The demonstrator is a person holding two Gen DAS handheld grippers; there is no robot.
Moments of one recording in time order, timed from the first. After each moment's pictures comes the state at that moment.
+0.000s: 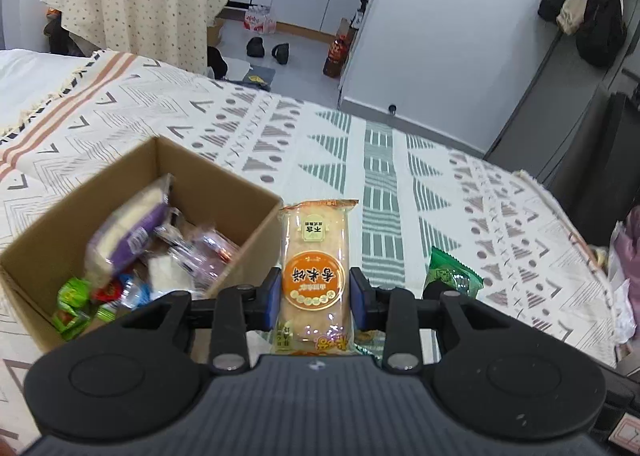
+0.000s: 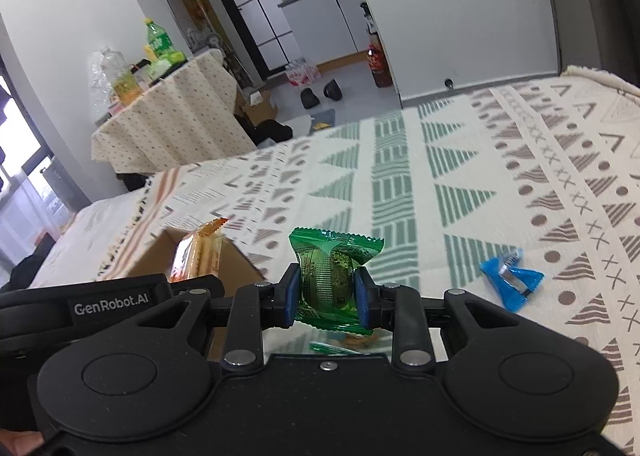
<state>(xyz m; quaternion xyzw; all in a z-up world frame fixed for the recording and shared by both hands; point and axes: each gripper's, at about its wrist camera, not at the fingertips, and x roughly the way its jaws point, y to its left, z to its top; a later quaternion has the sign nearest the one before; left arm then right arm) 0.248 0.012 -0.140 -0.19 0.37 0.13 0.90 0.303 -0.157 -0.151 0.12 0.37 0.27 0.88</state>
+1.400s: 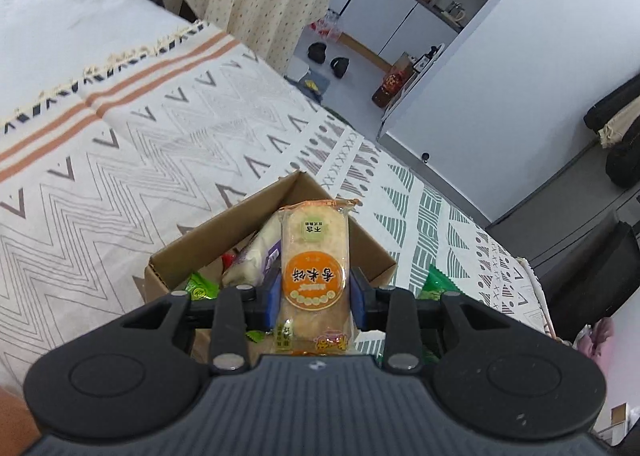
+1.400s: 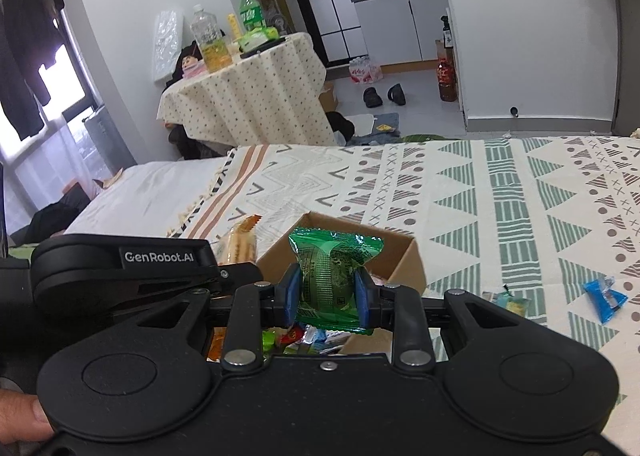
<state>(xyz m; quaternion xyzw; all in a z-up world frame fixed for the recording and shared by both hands) 0.168 0.145 -0.104 -0.34 0.34 0.17 0.86 0.235 -0.039 -0.088 0.05 0.35 0.33 0.87</state>
